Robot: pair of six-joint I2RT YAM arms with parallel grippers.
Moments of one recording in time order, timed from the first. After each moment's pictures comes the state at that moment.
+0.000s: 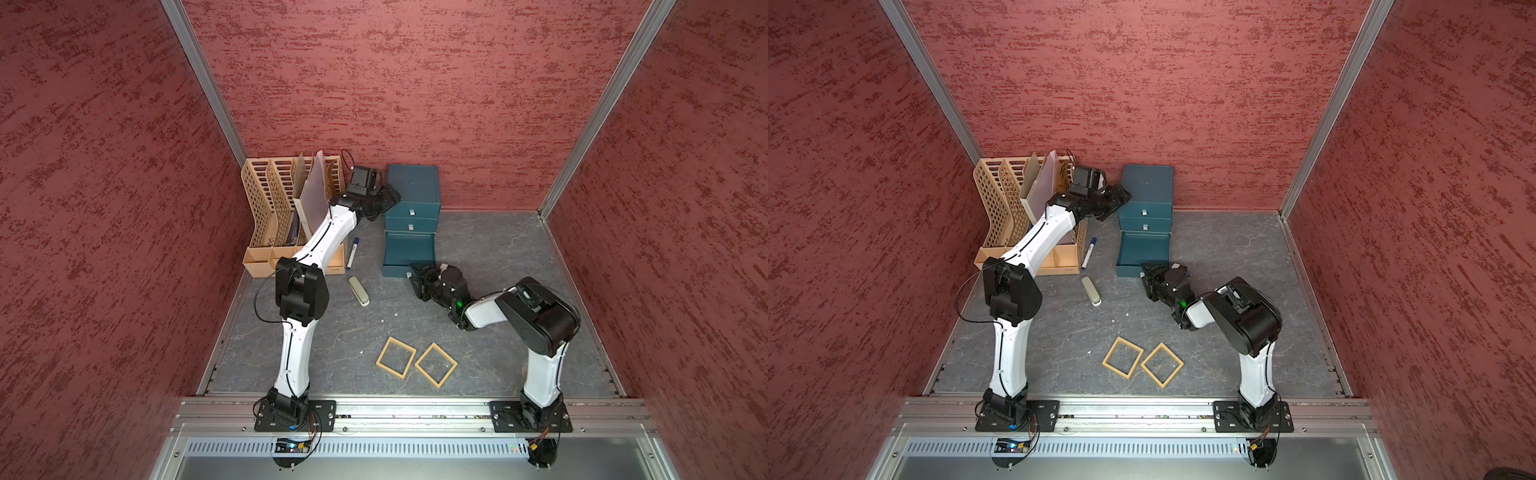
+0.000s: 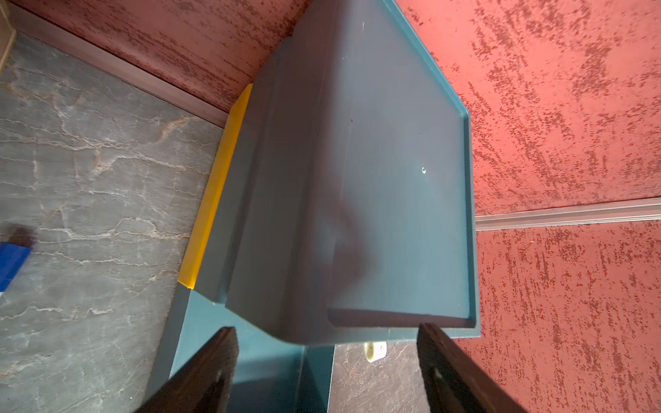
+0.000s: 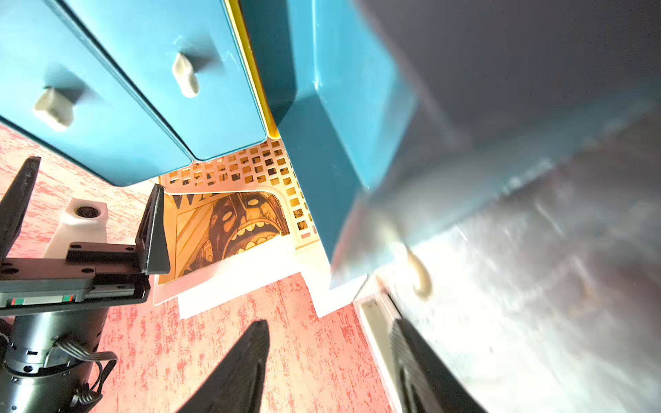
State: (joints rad) left arm -0.34 2.19 2.18 -0.62 0.21 -0.82; right arm 0.59 1.91 0.73 0.94 -0.11 1.79
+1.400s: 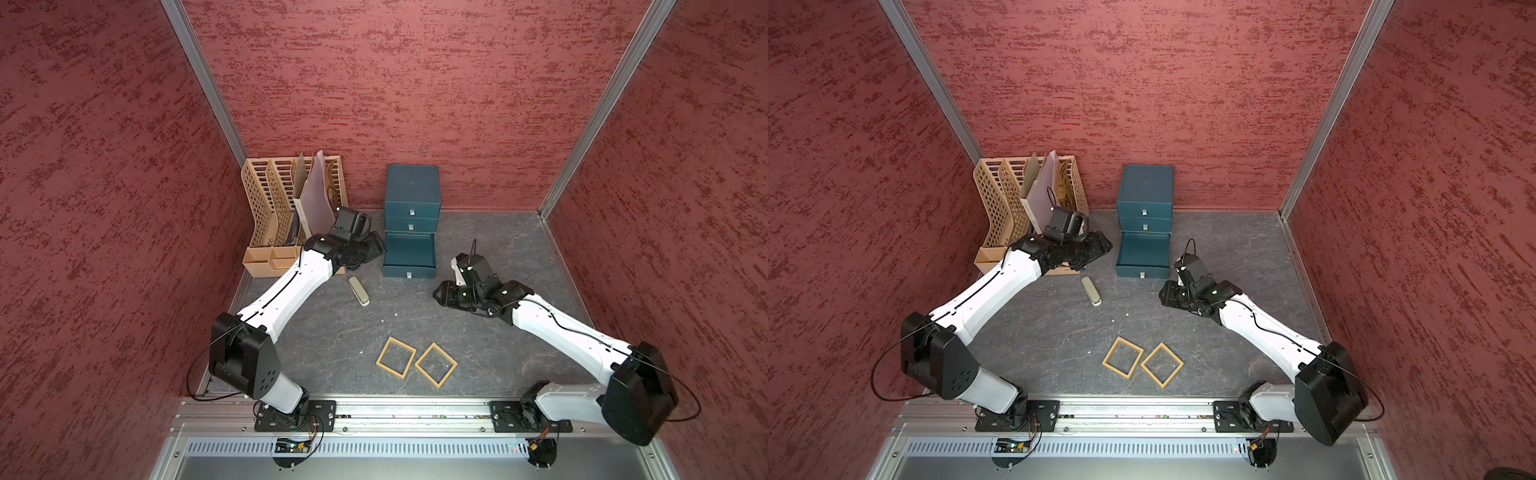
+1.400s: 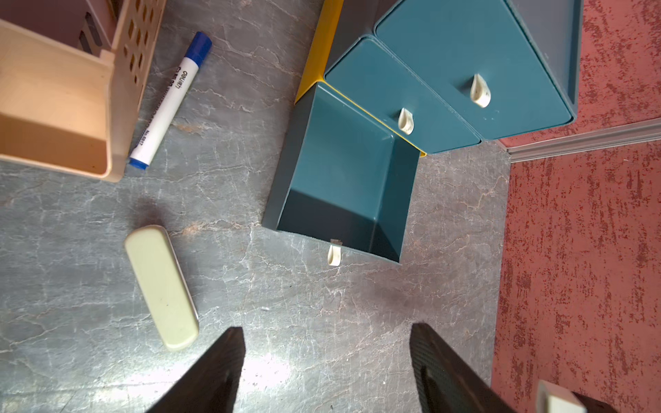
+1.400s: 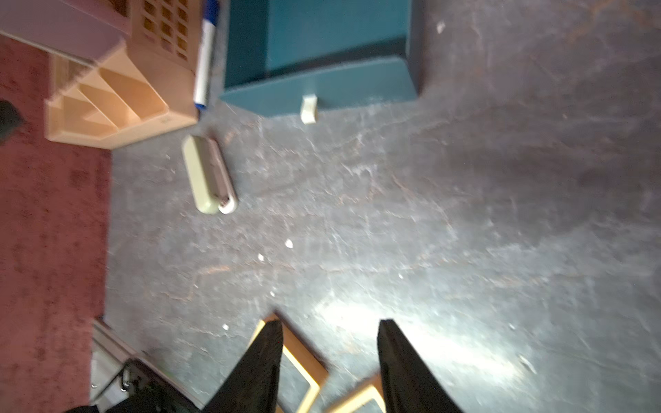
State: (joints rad) left arm -0.43 1.53 1.38 -0.68 0.09 -0.84; right arm 0.60 1.31 0.93 -0.54 -0.15 0.70
